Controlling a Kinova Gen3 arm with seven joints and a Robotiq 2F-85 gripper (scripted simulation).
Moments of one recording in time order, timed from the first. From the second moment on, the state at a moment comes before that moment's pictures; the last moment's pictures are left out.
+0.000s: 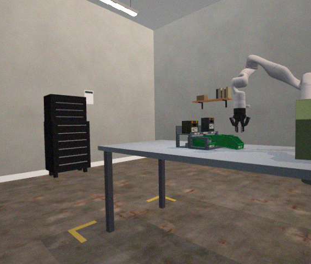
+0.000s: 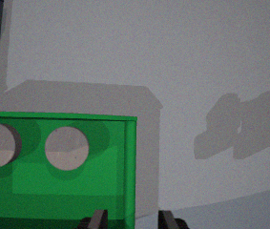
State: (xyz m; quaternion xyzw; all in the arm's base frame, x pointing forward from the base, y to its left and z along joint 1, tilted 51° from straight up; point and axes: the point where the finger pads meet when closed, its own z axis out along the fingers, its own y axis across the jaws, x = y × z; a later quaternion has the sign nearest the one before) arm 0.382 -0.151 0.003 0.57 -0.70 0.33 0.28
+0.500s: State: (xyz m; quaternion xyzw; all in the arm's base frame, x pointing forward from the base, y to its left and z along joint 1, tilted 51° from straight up) arm 0.382 -0.151 0.003 0.57 -0.70 0.33 0.28
